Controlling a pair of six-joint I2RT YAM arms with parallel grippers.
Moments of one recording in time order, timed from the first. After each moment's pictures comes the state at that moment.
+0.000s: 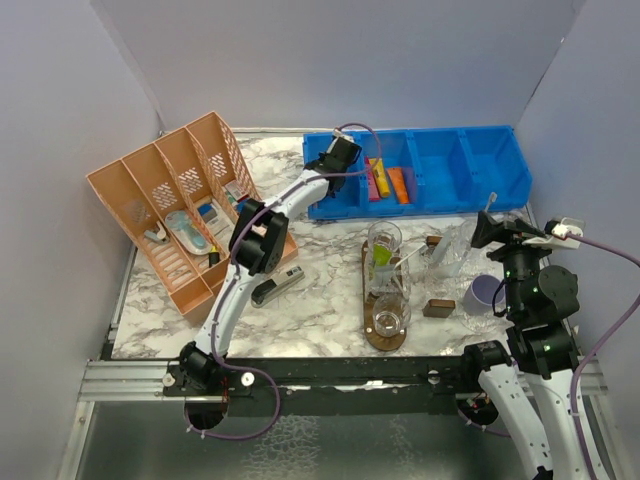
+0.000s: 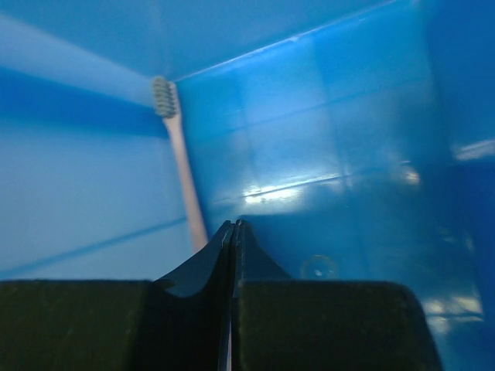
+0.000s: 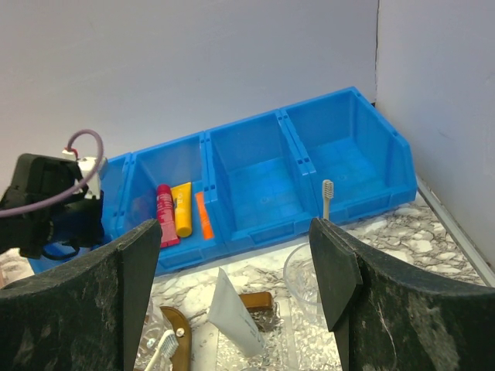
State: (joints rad) left arm -0.58 2.58 2.24 -0.51 -0.56 -0.10; right arm 0.18 0.35 0.65 -0.18 0.30 0.19
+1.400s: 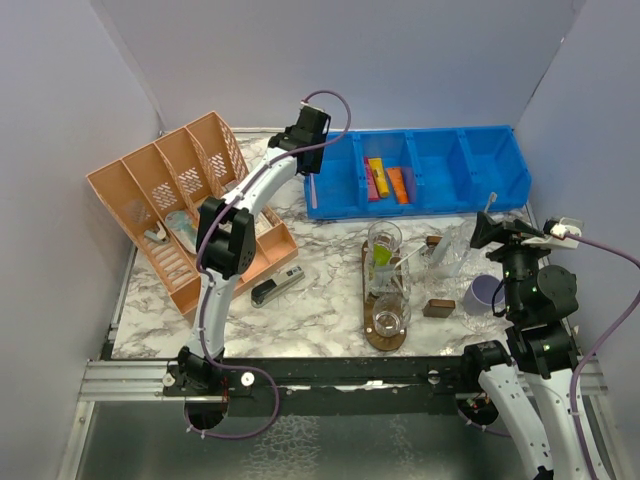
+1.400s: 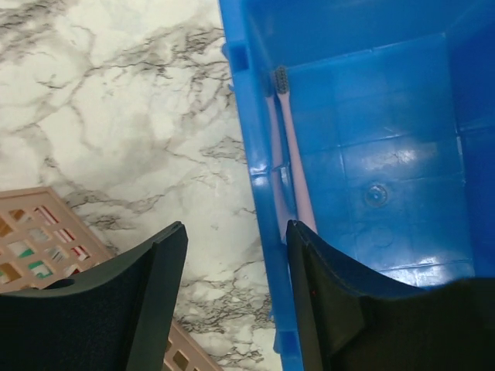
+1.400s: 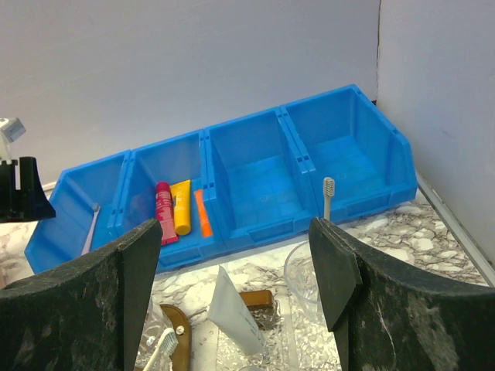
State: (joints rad) left arm -0.46 2.27 2.13 -0.69 -0.36 -0.15; right arm 0.18 0.35 0.64 -0.18 0.30 0.19
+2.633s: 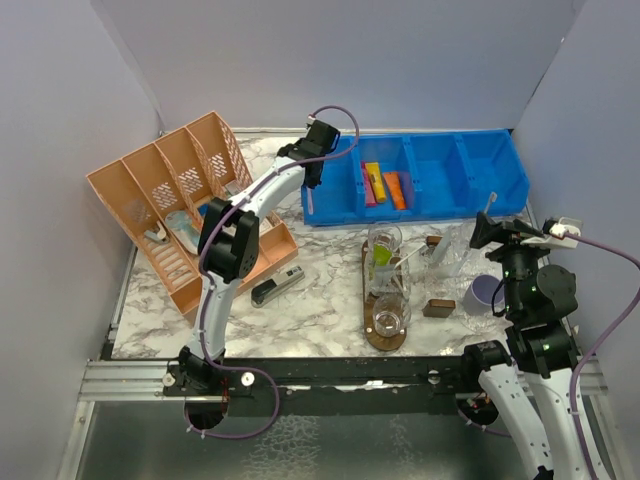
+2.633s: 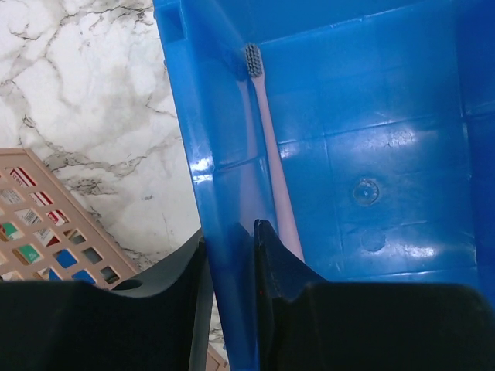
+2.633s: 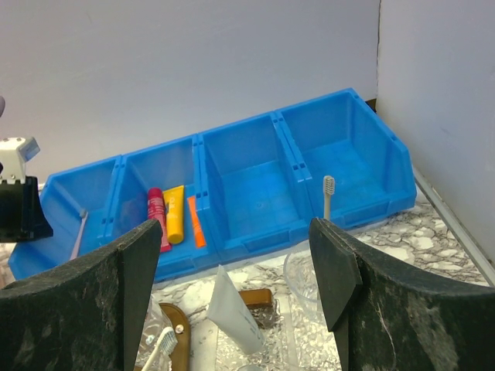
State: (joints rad) left arm -0.50 2.26 2.04 -0.67 -0.40 -0.18; right arm 0.18 0.35 0.64 -0.18 0.30 0.19
